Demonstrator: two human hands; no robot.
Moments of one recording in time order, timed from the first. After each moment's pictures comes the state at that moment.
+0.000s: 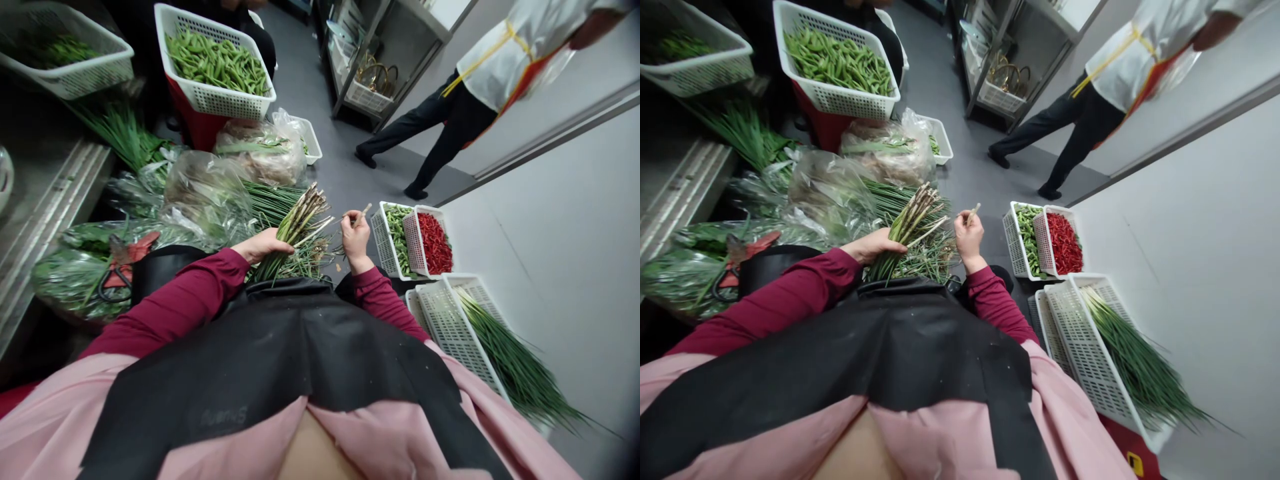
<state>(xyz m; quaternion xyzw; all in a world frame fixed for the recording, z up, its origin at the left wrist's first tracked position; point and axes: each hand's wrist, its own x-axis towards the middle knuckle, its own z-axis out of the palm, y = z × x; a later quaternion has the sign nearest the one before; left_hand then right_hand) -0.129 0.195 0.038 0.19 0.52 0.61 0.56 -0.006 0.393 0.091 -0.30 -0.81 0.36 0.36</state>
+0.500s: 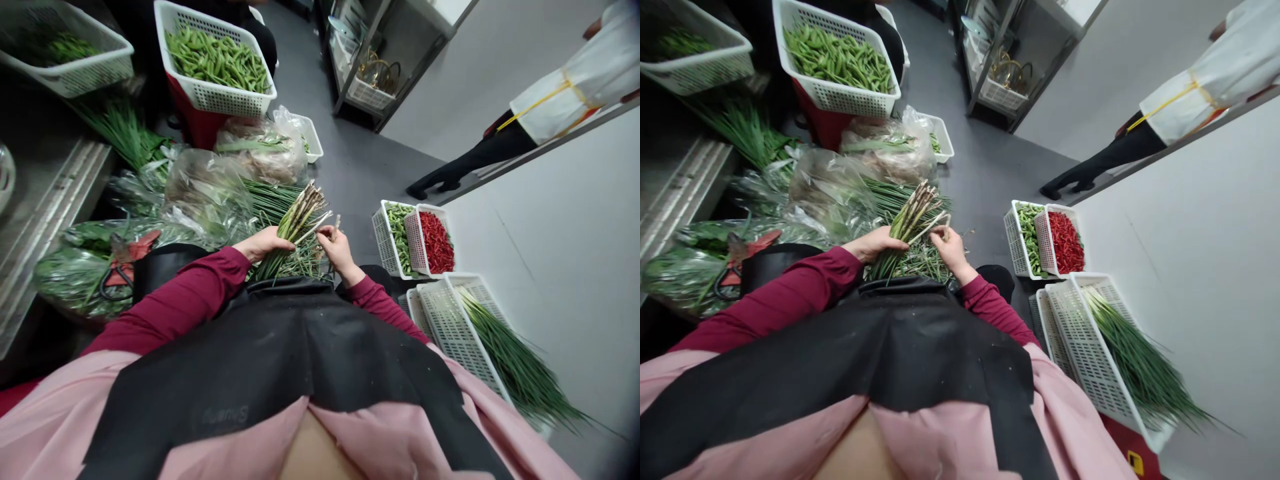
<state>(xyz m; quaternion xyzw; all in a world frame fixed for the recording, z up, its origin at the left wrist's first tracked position) -0.129 0.198 0.036 0.17 0.52 0.62 0.56 0.000 0.355 0.066 -0.25 -0.80 0.51 0.18</state>
